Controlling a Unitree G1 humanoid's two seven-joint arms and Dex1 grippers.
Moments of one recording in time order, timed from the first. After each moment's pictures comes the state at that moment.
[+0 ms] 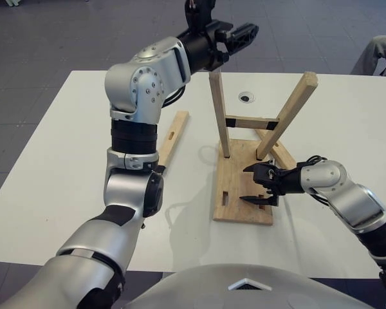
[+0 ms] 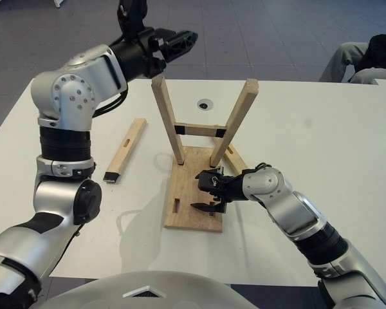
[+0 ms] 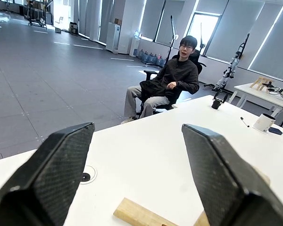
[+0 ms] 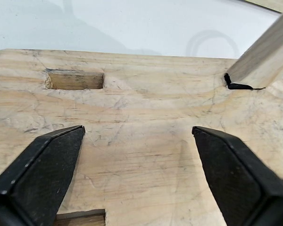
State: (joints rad) left arm -0.95 0.11 0.06 0.20 -0.50 0.89 -0.35; right arm -0.21 -0.77 0.49 -0.36 0.11 0.55 0.93
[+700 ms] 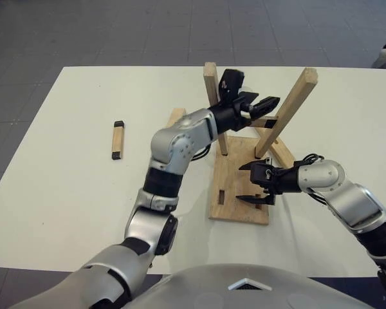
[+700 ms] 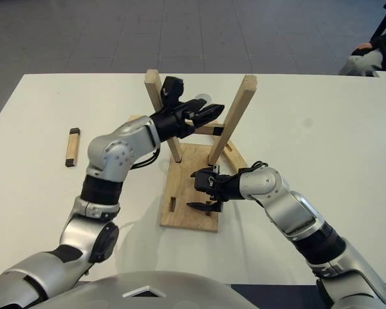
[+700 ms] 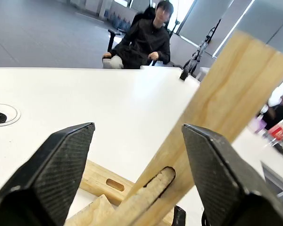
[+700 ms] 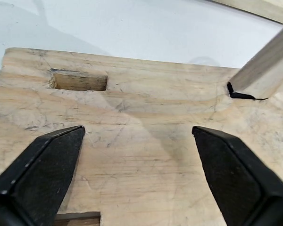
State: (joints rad) left arm -0.55 -0.02 -0.11 0.05 -0.57 0.81 -0.34; right arm -0.22 -0.76 0.52 -0.37 0.10 0.52 0.90
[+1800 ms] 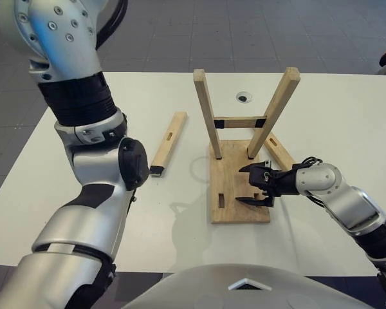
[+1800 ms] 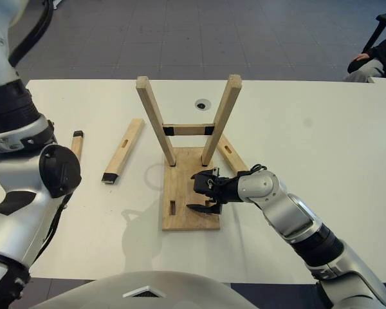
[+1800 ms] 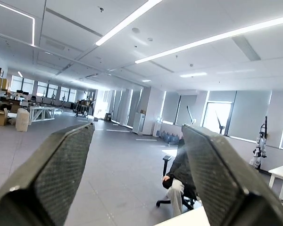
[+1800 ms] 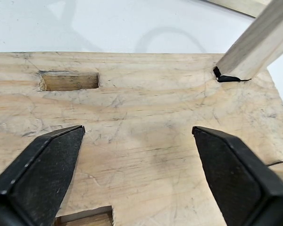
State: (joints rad) left arm -1.12 0.22 0.25 0.05 -0.63 0.81 -0.11; right arm -0.21 -0.76 0.53 -0.38 0.10 0.52 0.89
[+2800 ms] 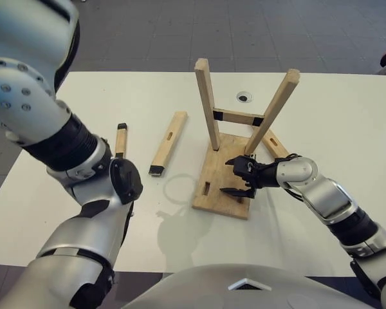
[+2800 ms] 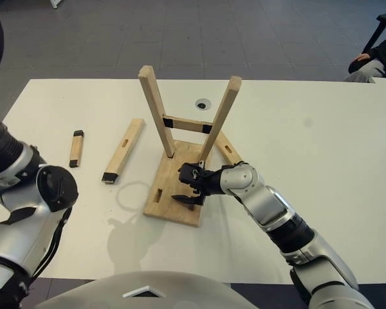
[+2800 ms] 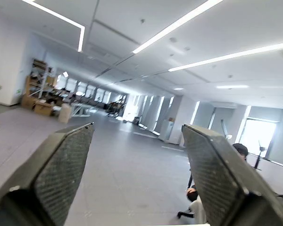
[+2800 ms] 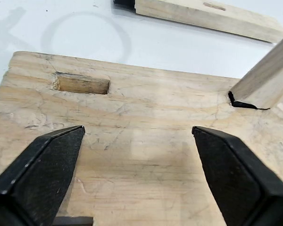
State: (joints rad) left arm -0.87 0.30 0.50 -0.37 -0.83 1.03 0.18; right arm -0.32 -0.56 0.56 -0.21 0.09 0.55 0.83
